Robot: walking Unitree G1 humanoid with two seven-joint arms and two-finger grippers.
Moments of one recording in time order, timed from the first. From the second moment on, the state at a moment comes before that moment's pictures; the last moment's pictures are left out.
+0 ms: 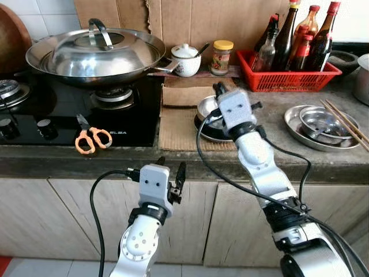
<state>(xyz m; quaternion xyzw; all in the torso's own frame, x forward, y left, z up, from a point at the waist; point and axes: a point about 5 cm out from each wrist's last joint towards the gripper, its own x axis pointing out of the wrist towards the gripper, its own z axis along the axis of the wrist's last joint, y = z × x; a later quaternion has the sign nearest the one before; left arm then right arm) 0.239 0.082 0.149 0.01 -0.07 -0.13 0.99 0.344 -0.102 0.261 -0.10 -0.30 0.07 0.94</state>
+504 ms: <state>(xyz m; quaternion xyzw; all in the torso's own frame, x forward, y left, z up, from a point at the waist) 0.244 0.087 0.154 0.03 -0.09 -0.11 0.99 0.307 -0.131 0.266 -0.04 -0.31 -0.02 0.95</state>
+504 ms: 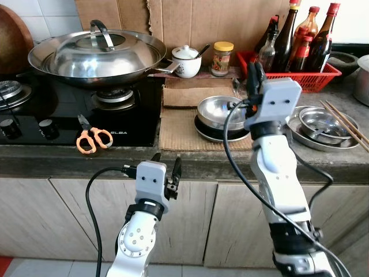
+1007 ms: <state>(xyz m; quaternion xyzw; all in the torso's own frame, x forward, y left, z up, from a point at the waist) 0.245 0.090 0.152 0.03 -0.08 -0.11 0.99 0.283 -0.168 0.219 -0.09 -0.21 -0.12 0.97</state>
